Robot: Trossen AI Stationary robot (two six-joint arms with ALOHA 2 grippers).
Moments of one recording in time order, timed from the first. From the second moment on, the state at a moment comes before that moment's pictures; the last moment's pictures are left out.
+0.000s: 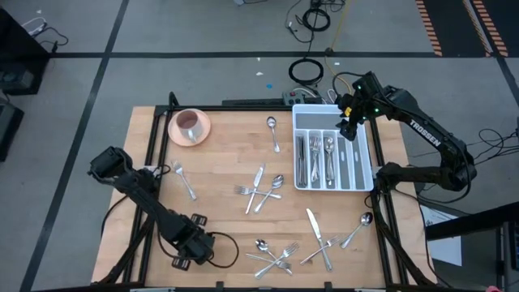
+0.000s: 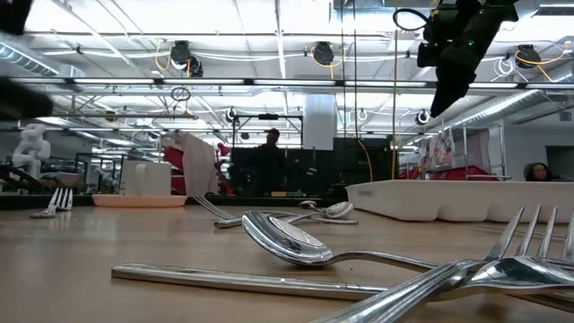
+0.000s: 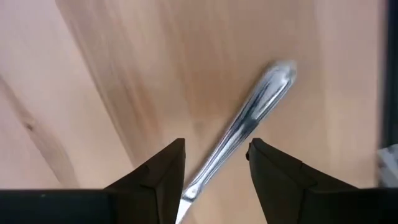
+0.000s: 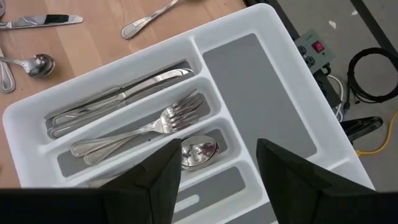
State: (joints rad) left arm -0.74 1.70 1.04 -0.77 0.15 -0.46; right arm -0.93 1.13 1.10 -1.03 -0.22 -0.41
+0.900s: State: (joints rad) left arm -0.87 1.69 0.94 -0.62 0.01 -0.18; right arm -0.93 1.13 1.10 -1.04 -0.22 -0.38
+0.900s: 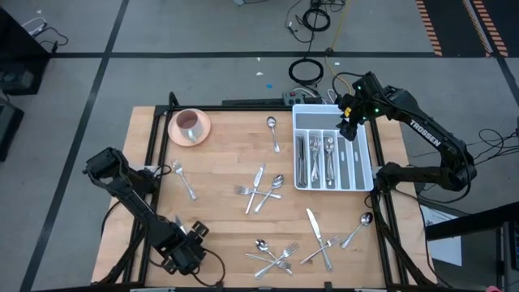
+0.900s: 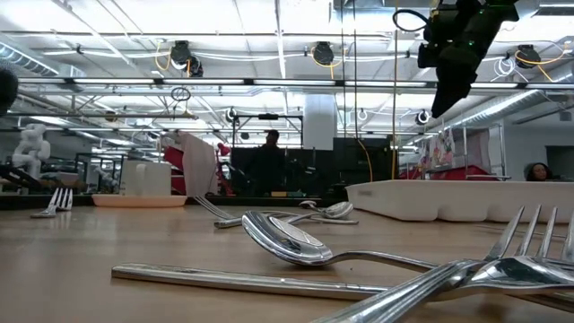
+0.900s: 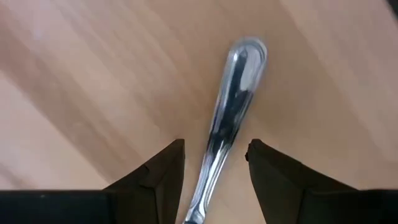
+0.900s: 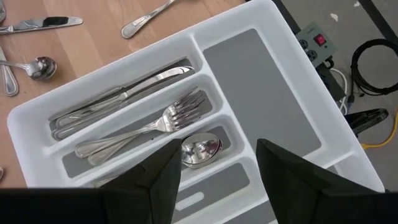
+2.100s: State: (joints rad) left arm -0.60 1.72 0.89 -0.55 0.13 -0.05; right arm -0.93 1.13 1.10 -1.06 -0.22 -0.32
